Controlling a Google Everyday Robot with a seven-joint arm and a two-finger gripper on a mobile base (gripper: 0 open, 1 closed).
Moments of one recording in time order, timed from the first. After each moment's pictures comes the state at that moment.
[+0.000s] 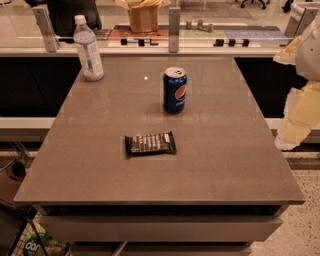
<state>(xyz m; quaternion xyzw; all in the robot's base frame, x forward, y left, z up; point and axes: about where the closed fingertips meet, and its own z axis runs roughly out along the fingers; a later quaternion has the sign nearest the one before) 0.438 -0.213 0.988 -0.60 0.78 -0.05 0.18</state>
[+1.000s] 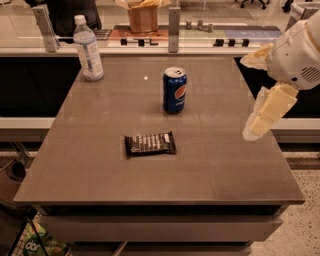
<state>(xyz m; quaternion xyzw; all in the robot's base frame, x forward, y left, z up) 0.478 -0.172 0.964 -0.62 0.73 0.06 0.27</state>
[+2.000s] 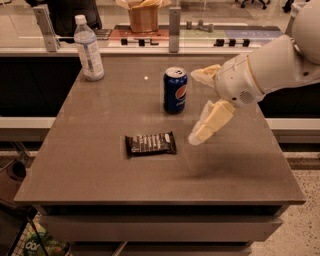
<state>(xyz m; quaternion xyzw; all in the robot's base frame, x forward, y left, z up) 0.512 -0.076 0.916 -0.63 0.66 0.19 0.36</state>
